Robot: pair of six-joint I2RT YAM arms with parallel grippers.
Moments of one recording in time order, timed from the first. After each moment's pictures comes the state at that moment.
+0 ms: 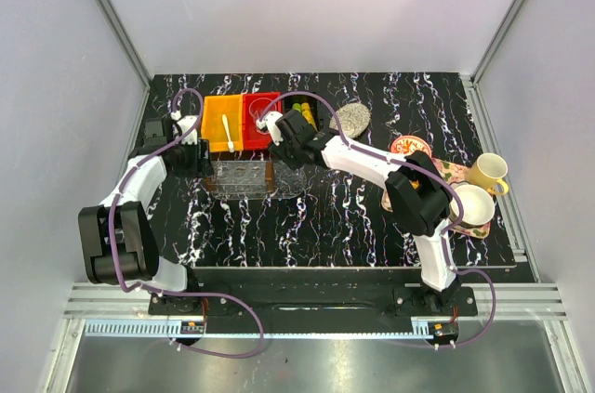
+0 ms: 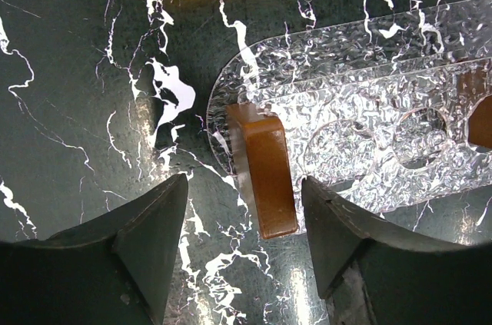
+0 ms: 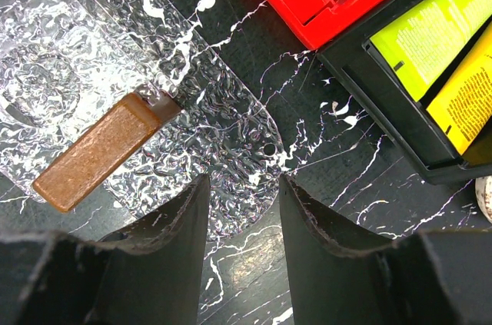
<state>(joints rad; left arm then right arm) 0.13 1.45 0.95 -0.48 0.32 0.13 0.80 2.06 1.62 -0.39 0.04 -0.12</state>
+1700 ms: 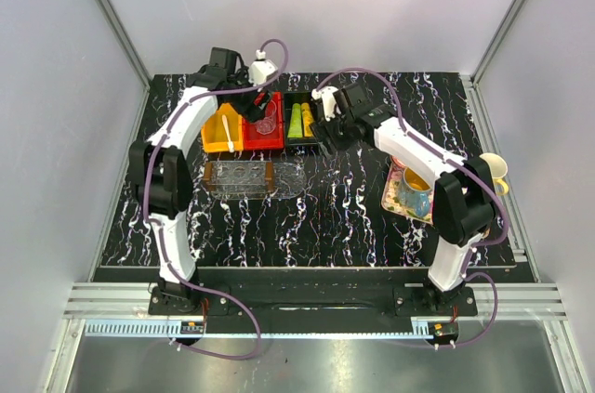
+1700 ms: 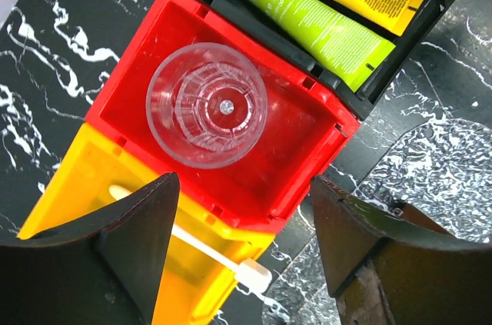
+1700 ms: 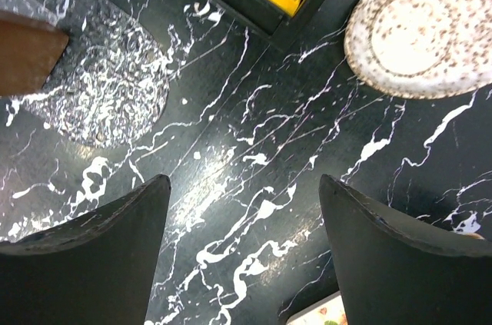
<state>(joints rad) -0.21 1.99 1.82 -0.67 0.39 0.54 0.54 1.82 1.52 -0.56 -0.08 -0.09</state>
